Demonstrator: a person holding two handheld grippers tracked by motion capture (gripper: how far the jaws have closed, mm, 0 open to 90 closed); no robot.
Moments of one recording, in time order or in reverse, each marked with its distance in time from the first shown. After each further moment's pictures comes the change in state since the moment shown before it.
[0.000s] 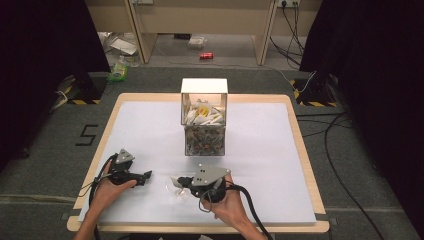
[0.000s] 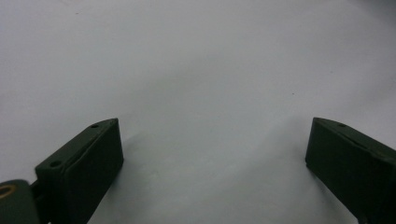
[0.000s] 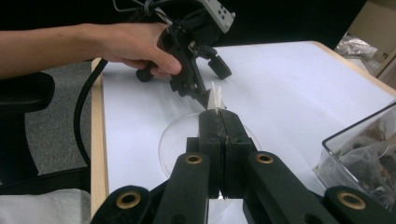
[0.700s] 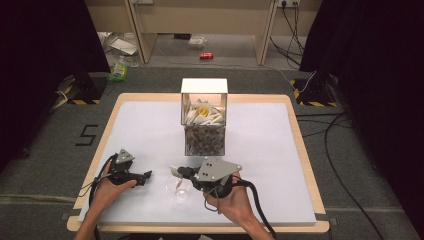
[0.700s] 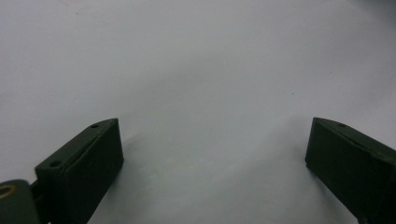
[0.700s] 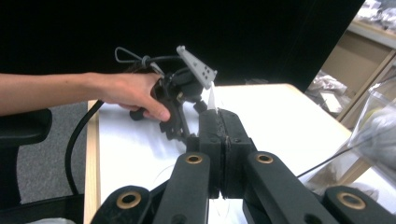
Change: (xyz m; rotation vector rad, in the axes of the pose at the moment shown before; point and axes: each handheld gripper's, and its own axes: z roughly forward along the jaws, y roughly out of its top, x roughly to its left) left arm 0.000 0.000 0.000 0.003 -0.001 -0.001; right arm 0.000 0.037 -0.035 -0.107 -0.049 -0.062
